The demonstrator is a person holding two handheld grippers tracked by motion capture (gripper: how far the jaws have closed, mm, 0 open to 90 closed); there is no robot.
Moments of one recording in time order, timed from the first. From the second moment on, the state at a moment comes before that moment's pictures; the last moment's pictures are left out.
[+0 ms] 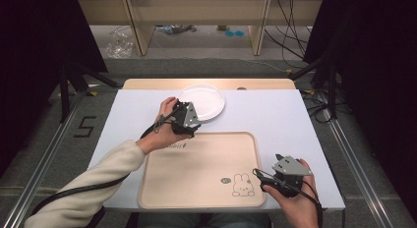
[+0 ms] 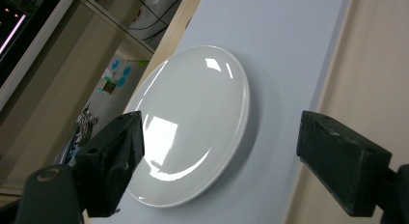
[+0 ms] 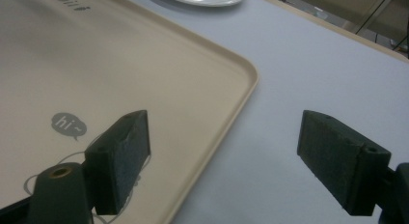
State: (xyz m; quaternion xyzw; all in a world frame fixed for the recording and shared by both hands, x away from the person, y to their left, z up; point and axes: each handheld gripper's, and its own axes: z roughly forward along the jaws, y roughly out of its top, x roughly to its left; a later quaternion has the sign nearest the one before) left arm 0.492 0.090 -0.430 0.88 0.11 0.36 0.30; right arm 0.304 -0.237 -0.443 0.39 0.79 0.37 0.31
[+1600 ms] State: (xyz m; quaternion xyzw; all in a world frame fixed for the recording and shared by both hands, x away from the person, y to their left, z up) left arm 0.558 0.048 -0.477 0.92 0.07 0.36 0.16; right arm 0.305 -0.237 -0.445 0.39 0.79 0.37 0.30
